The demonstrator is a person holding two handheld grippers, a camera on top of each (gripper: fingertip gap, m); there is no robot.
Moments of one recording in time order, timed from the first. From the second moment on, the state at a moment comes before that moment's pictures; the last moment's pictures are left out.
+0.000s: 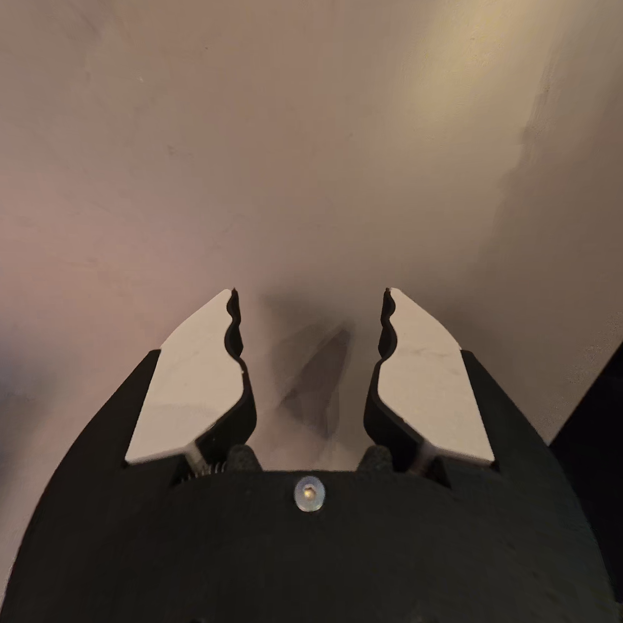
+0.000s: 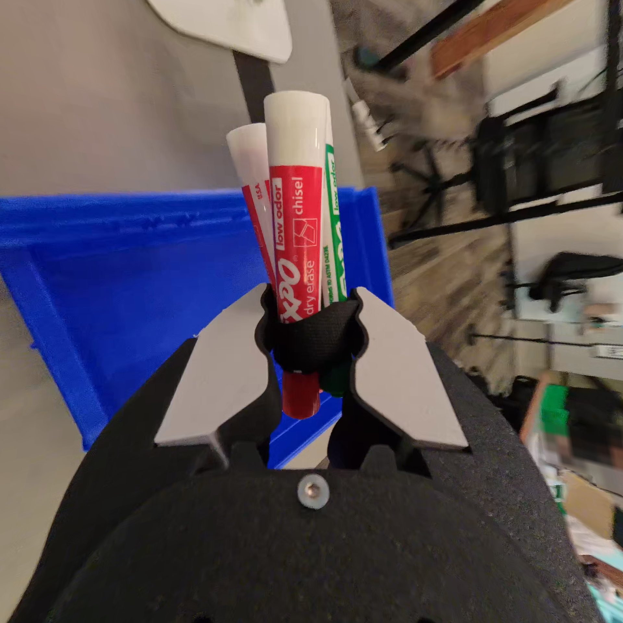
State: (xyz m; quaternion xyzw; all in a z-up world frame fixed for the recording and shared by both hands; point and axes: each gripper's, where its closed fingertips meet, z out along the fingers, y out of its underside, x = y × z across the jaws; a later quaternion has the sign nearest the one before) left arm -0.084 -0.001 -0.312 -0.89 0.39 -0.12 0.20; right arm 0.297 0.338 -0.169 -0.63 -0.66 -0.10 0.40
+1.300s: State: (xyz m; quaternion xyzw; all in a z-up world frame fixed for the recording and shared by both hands) left arm -0.076 0.019 -0.329 -0.89 0.34 -0.15 0.25; right arm 0.276 0.405 -0.311 -0.64 -0.74 -0.09 0.16
